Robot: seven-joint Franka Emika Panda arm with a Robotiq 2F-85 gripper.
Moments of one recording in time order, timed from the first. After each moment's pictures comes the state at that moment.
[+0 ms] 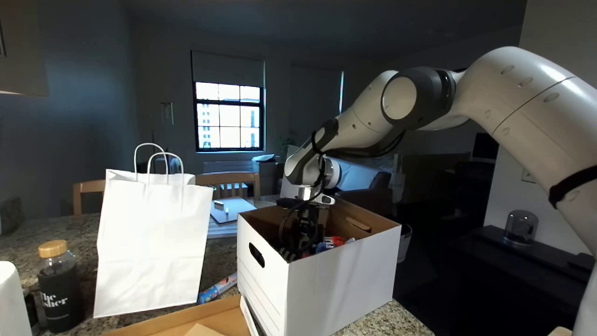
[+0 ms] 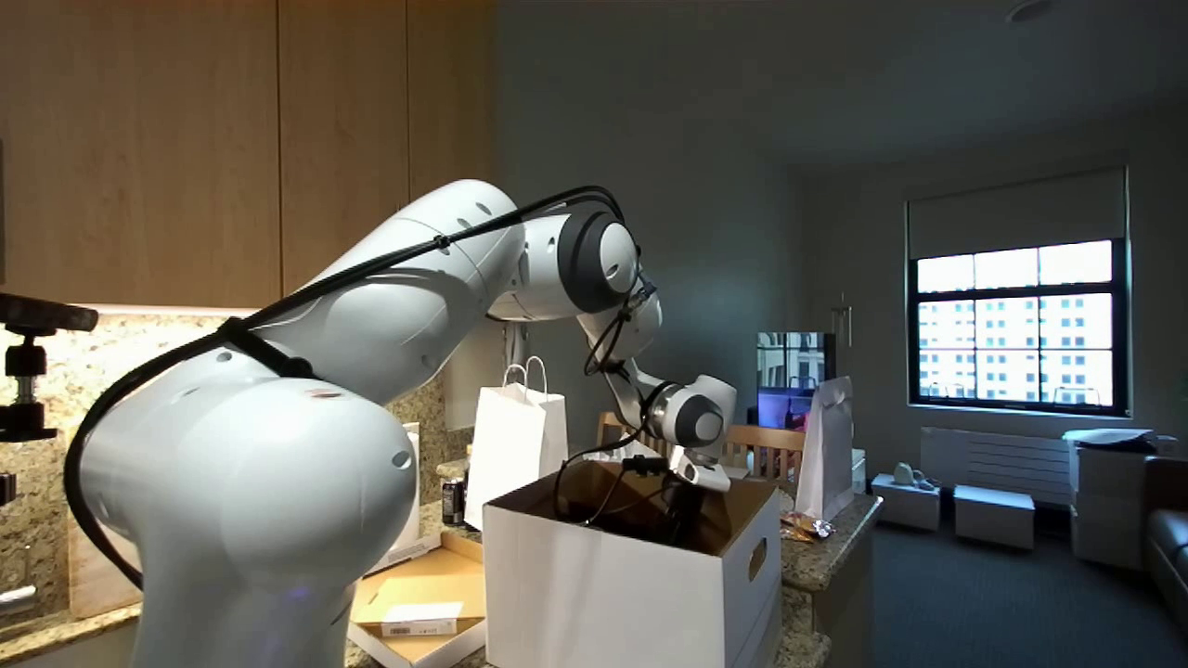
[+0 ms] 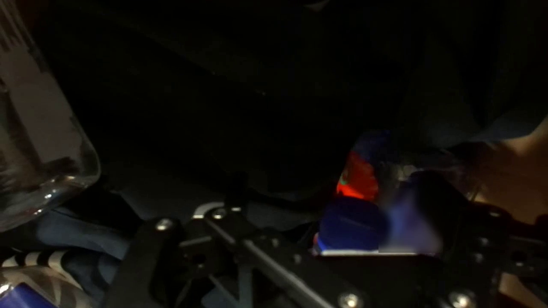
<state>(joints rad) 0.07 0.82 -0.03 -1.50 0.31 2.08 1.33</state>
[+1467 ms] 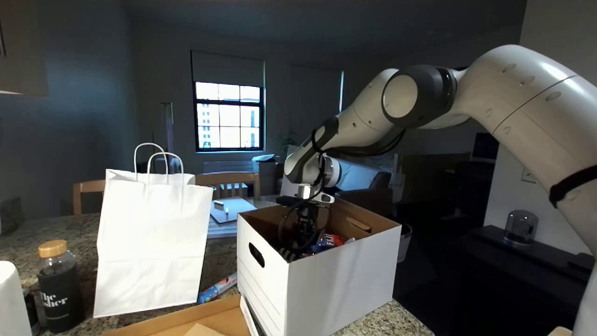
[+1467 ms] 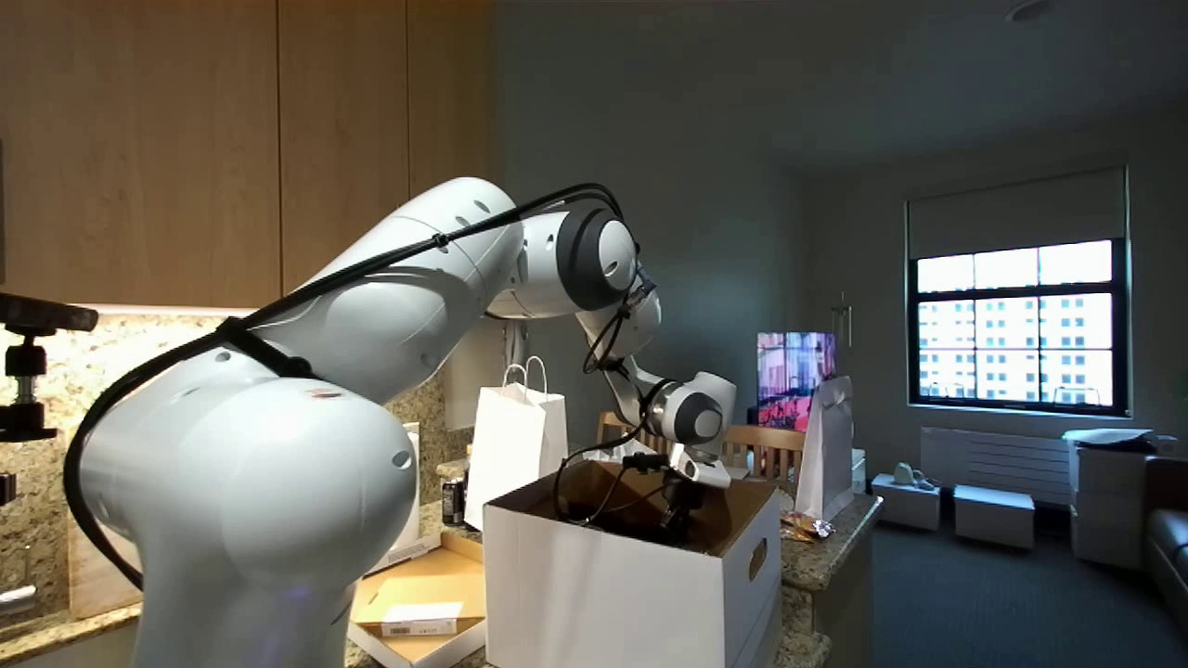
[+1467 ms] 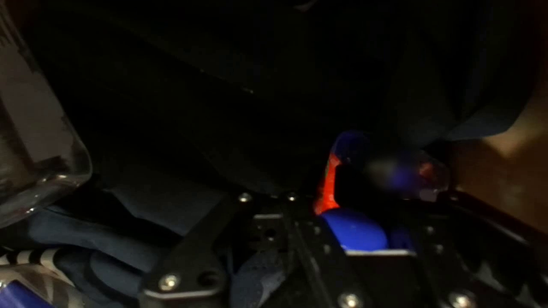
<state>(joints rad) 0.07 0.81 -0.03 -1.51 0.31 2.10 1.33</state>
